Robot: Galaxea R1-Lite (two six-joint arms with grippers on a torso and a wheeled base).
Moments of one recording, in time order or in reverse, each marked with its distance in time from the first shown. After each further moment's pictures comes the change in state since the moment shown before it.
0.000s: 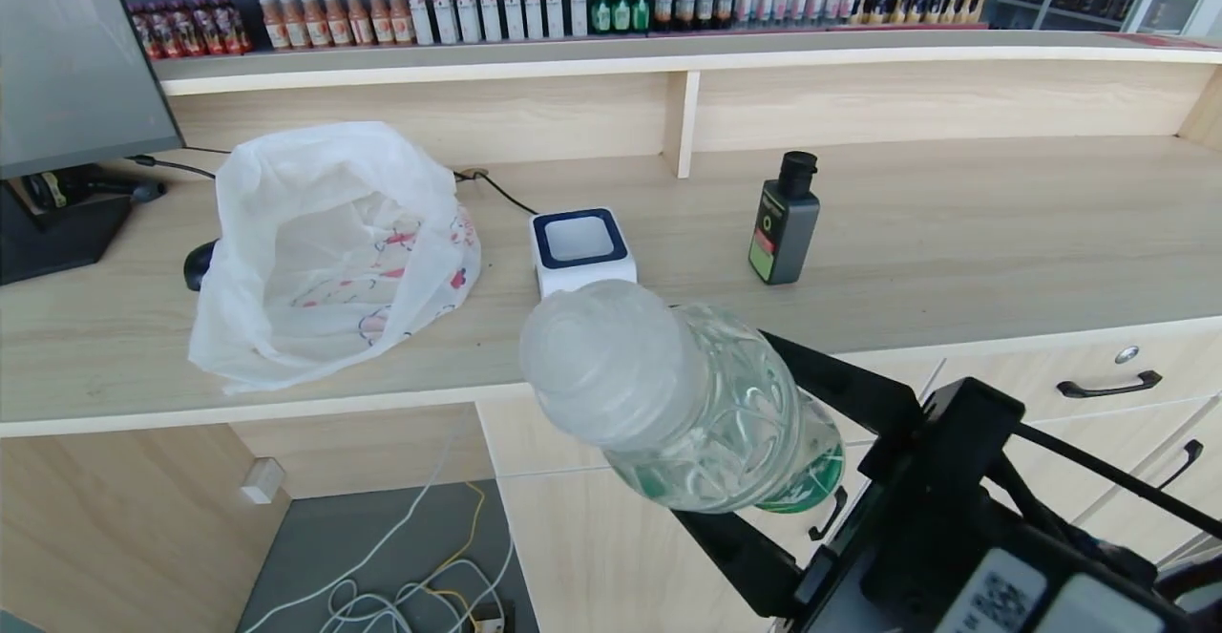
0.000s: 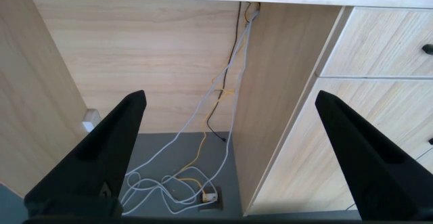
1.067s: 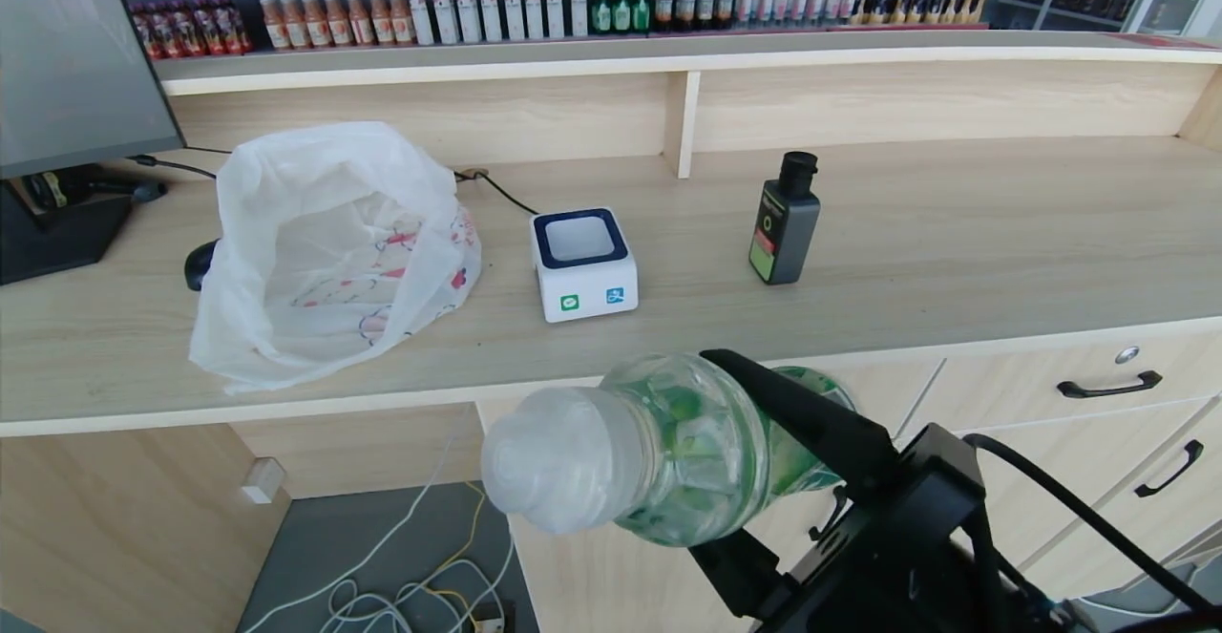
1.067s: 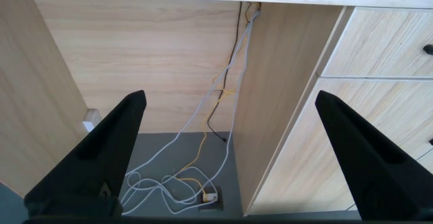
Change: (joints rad) left arm 0.000 0.000 0.000 0.000 0.000 0.000; right arm 0.010 0.124 0.110 -0.335 -0.053 -0.354
